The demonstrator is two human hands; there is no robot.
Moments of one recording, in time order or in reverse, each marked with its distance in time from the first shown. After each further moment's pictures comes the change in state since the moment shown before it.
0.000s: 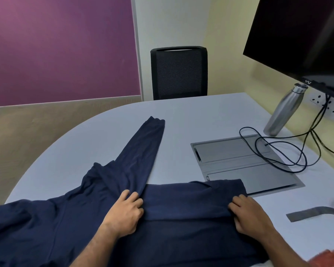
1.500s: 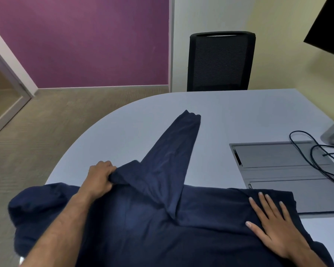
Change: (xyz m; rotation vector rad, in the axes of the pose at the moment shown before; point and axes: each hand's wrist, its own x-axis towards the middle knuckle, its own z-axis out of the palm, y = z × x) left_hand -0.084 -0.177 0.050 -0.552 0.098 -0.741; right_hand 0.033 -0.024 0.057 -0.100 -0.257 0.195
